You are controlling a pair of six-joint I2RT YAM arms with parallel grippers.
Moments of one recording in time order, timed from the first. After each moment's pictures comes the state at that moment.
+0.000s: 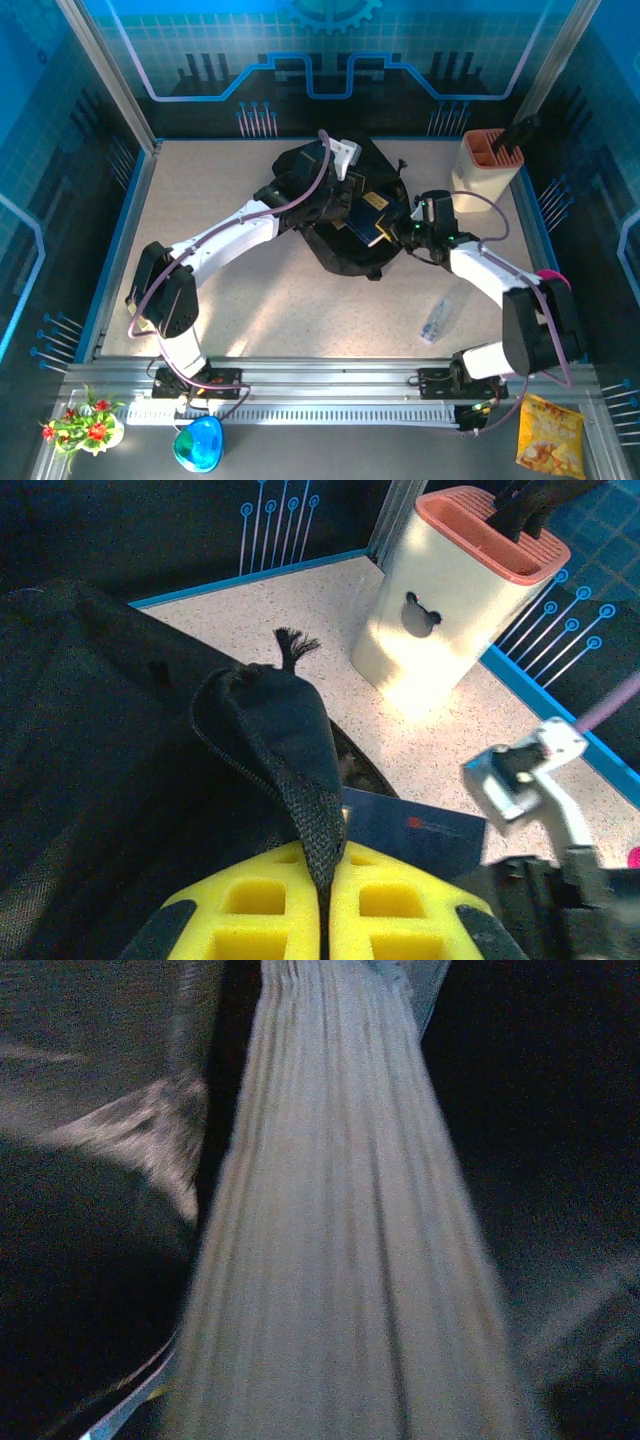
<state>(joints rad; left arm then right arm) -0.66 1.75 1.50 -0.18 0.09 -0.27 0.25 1.45 0.79 0.00 -0.45 1.10</state>
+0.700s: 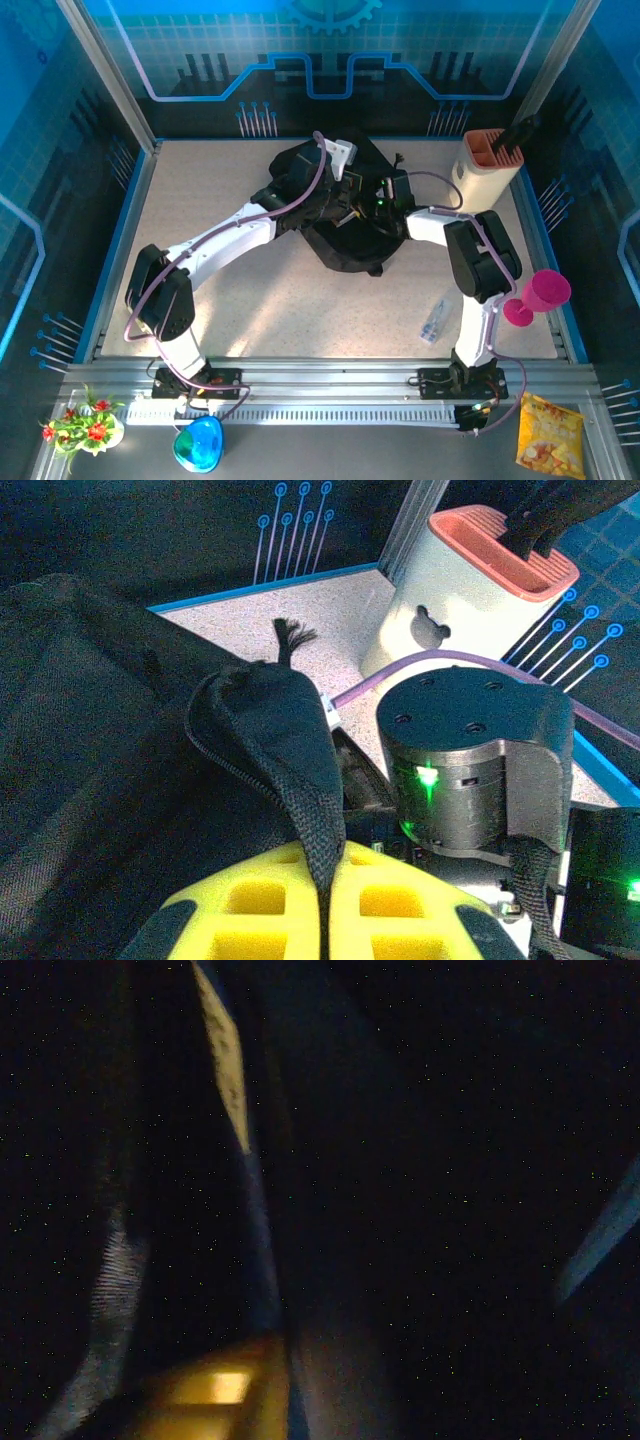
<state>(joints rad) -0.66 1.72 1.46 -0.15 0.06 -0.30 0.33 1.96 1.13 0.20 -0.39 1.17</state>
